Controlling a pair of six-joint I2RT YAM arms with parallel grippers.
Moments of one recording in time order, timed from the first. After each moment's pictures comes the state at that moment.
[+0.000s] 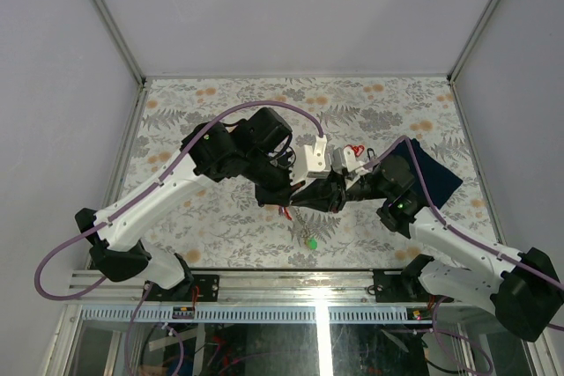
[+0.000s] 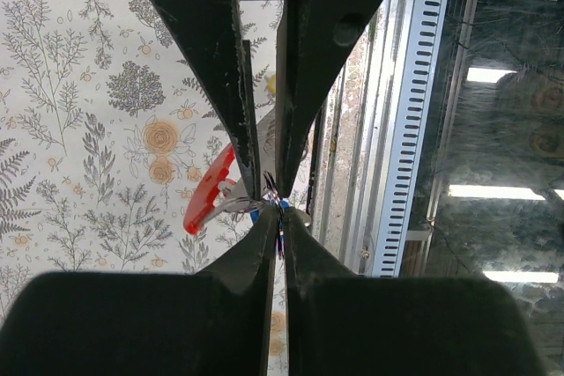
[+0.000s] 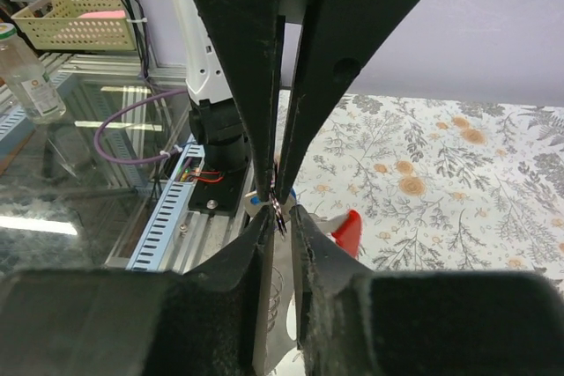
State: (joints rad) left arm -0.94 1.48 1.79 -1.32 0.44 0.37; right arm 0.71 1.02 0.59 0.61 -0.97 0.14
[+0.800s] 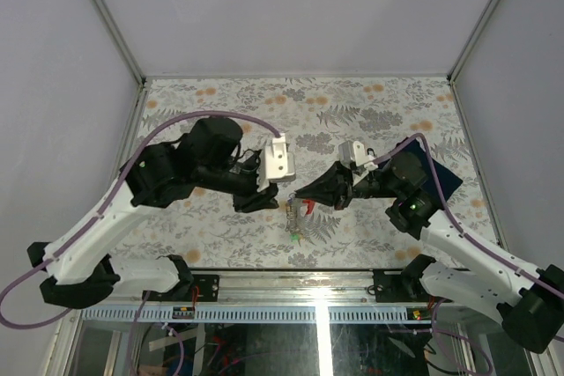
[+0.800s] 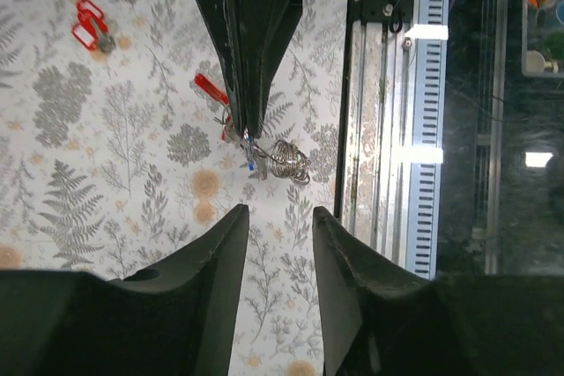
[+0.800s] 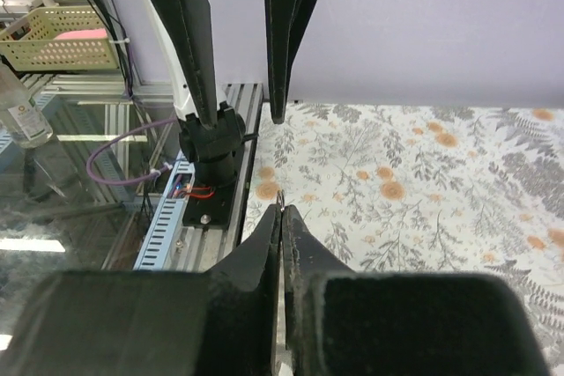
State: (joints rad) left arm -0.94 1.25 1.70 -1.18 0.44 0.37; right arm 0.71 0.94 0.66 0.44 -0.90 0.14
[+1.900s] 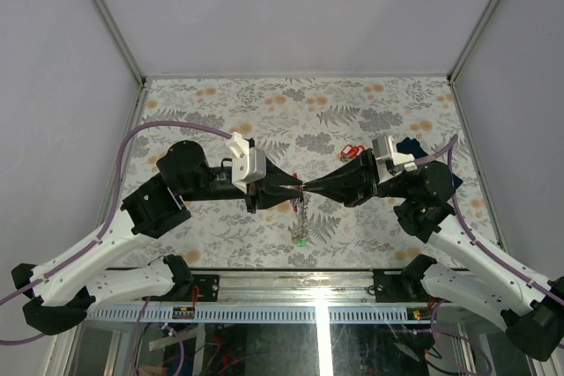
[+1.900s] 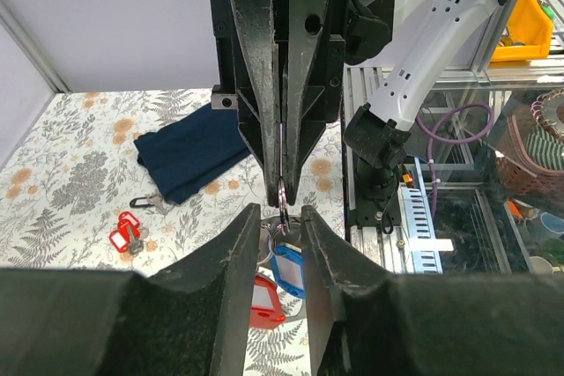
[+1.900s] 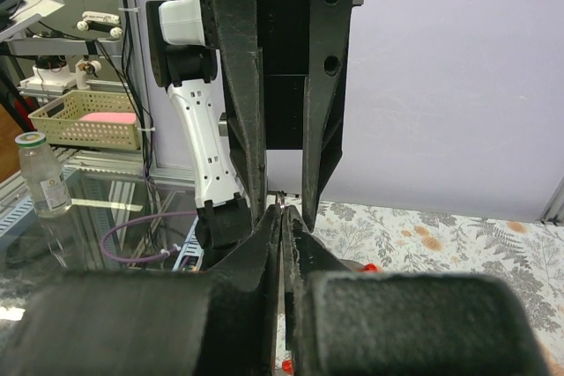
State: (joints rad) left arm -0.95 0.92 1.13 -0.21 0.56 0.08; right arm 0.71 0.86 0.72 0.70 -0.88 0.35
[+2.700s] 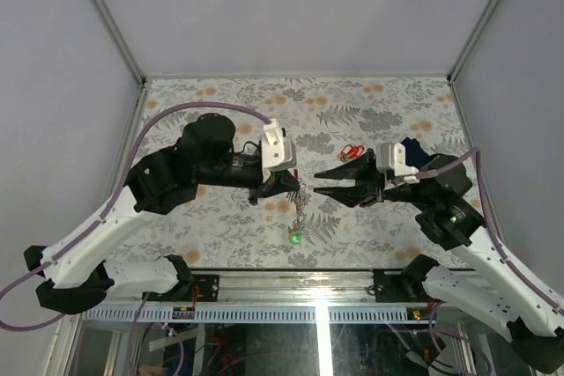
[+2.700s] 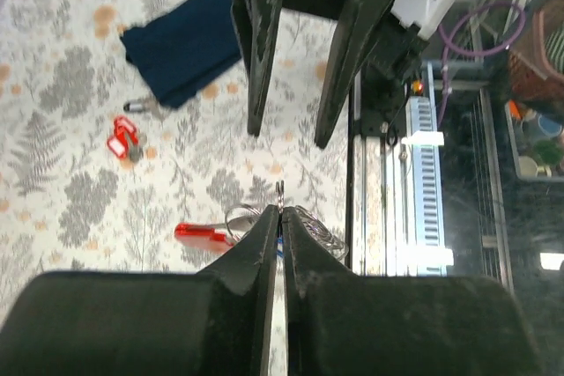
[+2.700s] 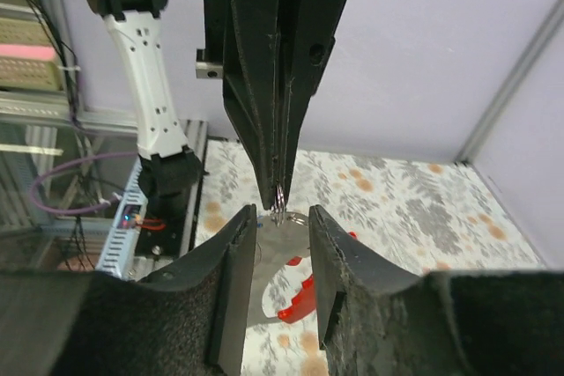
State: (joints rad) left arm -0.95 1.11 1.47 -0.68 0.53 0.23; right arm 0.71 0.76 0.85 0.21 -0.81 0.03
